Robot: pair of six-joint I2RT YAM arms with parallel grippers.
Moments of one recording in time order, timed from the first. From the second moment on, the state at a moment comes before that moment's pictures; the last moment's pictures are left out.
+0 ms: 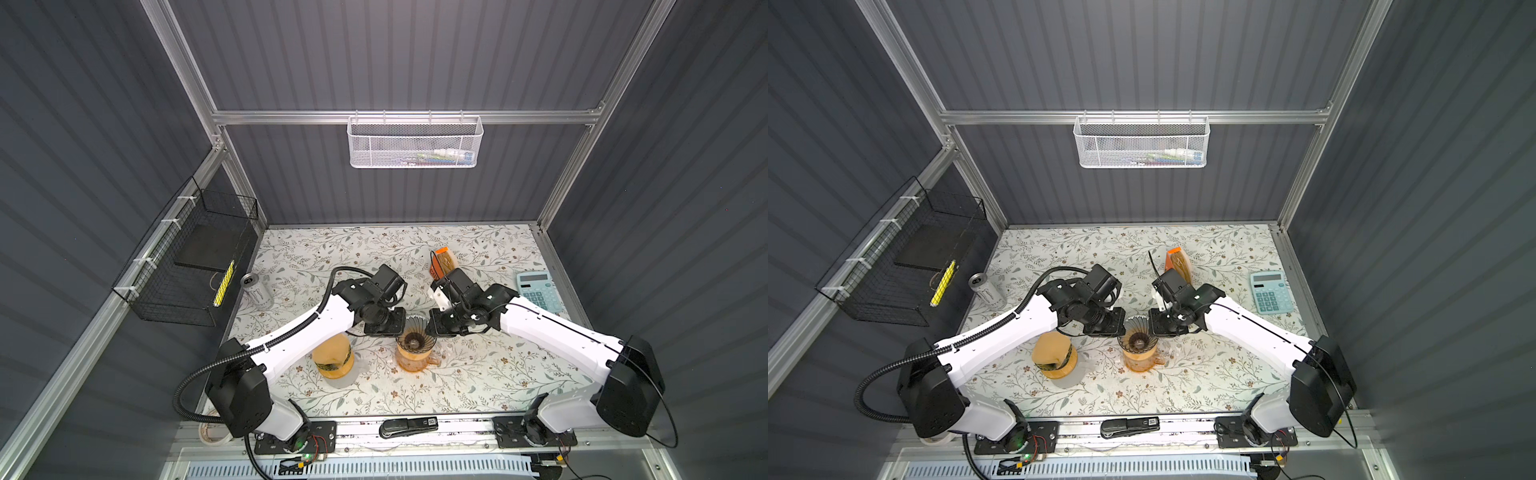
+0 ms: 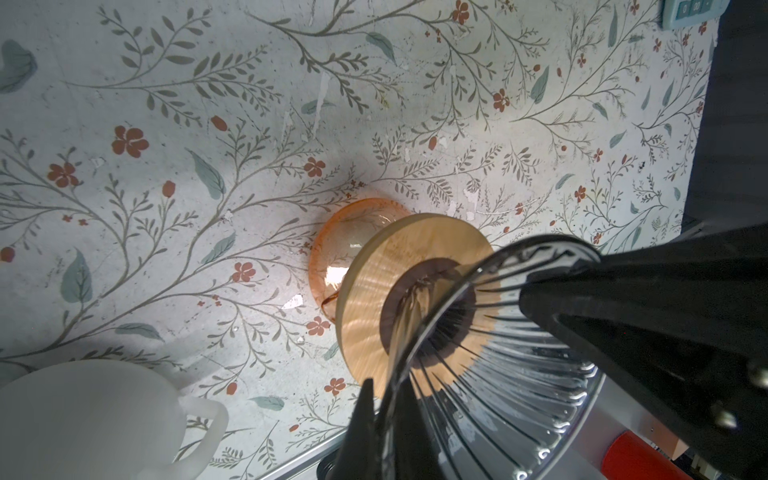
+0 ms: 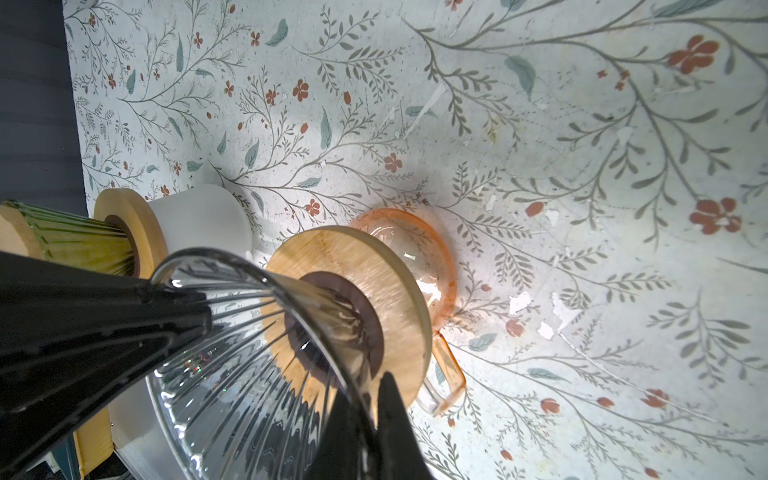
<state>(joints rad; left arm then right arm) -0.82 1.50 1.26 -0.95 0.24 -0.63 0.75 1.43 1.11 -0.79 -0.26 0.60</state>
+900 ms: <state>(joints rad) -0.85 1.50 1.27 -0.95 0.14 -0.61 0.77 1.47 1.19 -0.86 -0.24 0.57</state>
